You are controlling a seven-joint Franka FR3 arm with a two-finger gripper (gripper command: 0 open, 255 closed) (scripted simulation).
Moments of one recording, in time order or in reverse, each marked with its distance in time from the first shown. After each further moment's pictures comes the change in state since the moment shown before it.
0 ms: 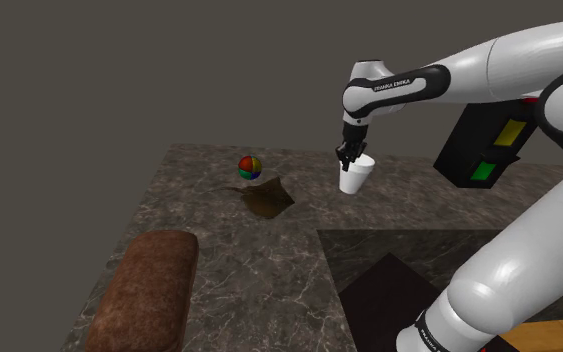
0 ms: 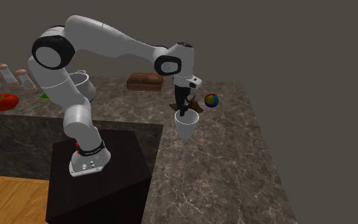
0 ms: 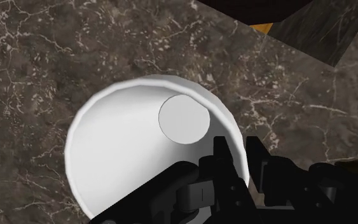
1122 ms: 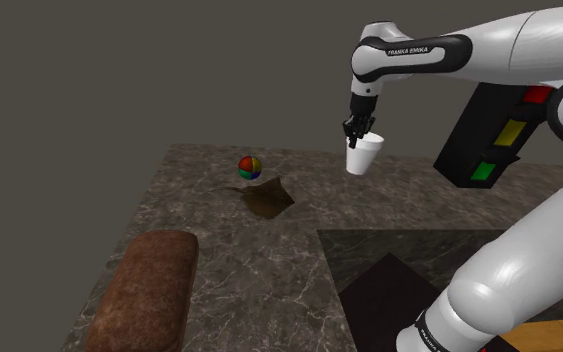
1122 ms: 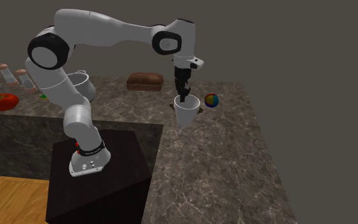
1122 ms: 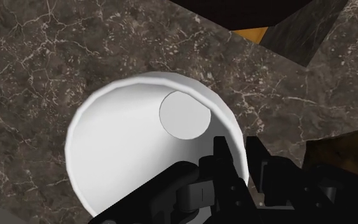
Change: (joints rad) arm 0.004 -0.036 0.007 0.193 0.003 -0.229 -0.012
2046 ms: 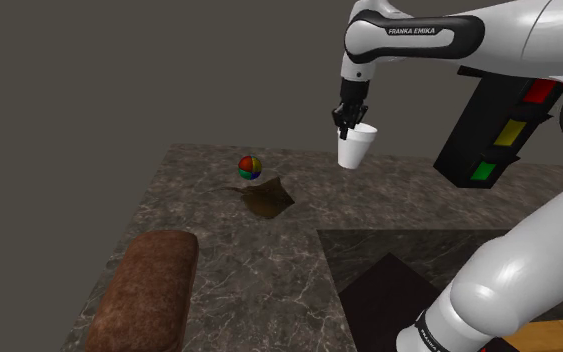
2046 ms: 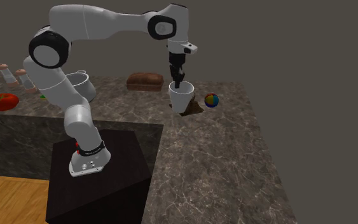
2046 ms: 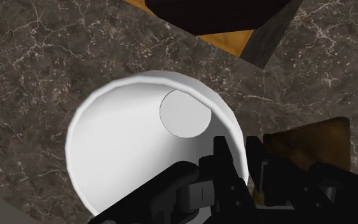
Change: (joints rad) arm 0.051 -0.024 0.072 0.084 0.018 -0.118 0.107
